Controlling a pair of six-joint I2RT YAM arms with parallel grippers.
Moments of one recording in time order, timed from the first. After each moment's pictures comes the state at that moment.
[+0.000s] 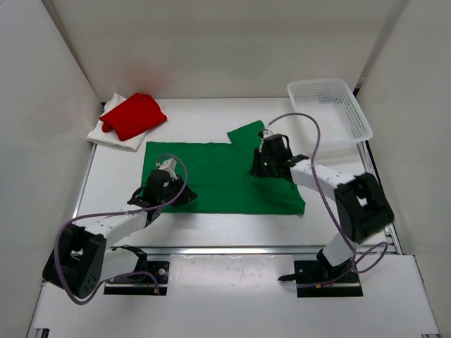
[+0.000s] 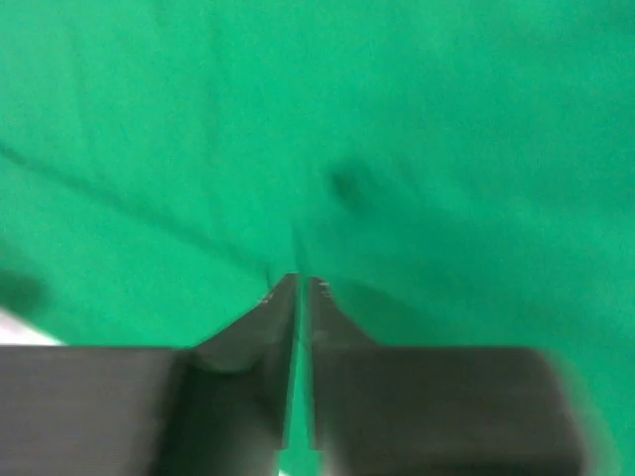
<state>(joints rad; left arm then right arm) -0.38 1.16 0.38 0.14 0.21 -0.71 0.49 1.69 1.04 -0.12 -0.13 0.38</state>
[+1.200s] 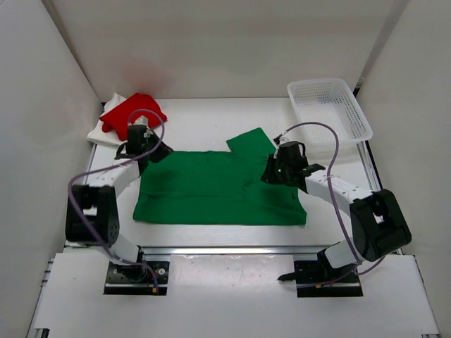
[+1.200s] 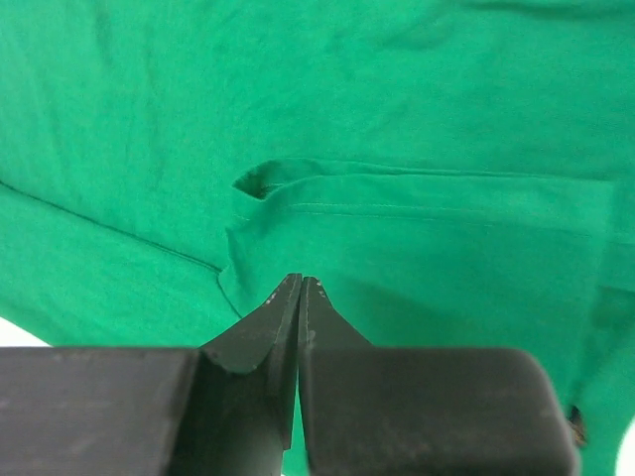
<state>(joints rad) -0.12 1.47 0.87 0.01 0.21 -0.66 0.40 1.43 0.79 -0.14 -0.18 0.43</state>
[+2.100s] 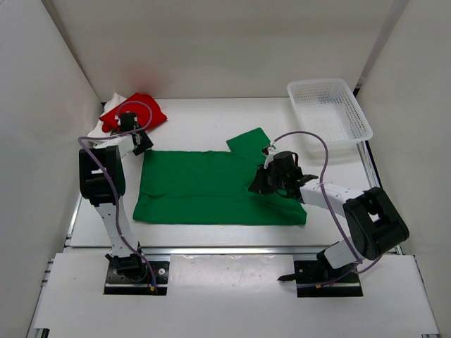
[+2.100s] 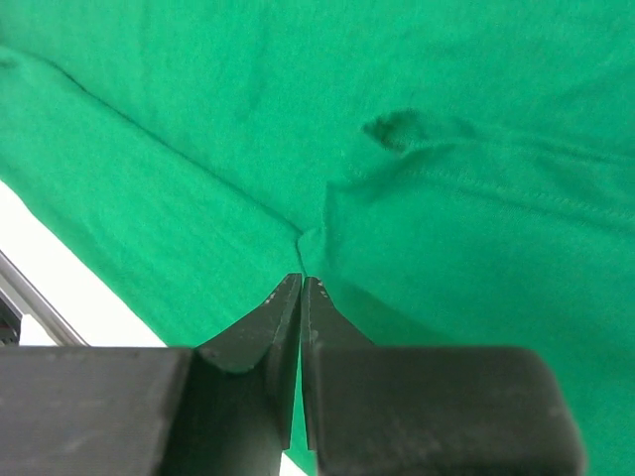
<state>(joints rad) 0.09 2.04 1.34 -0.18 -0.05 -0.47 0.49 1.47 0.67 0.09 -0.35 0.42</state>
